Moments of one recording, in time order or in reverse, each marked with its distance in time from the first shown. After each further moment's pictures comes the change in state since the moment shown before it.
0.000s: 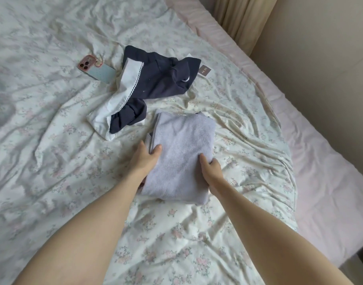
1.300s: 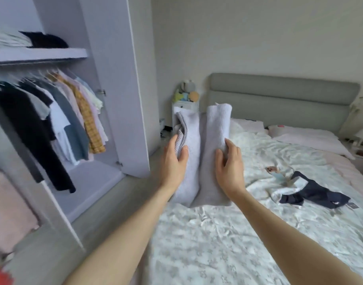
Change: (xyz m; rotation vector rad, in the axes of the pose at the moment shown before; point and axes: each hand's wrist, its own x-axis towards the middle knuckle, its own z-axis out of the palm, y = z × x) left_hand -0.637 -0.146 -0.425 -0.274 1.223 0.456; right_hand -0.702 -0.039 0.140 -0.118 -0.376 -1.506
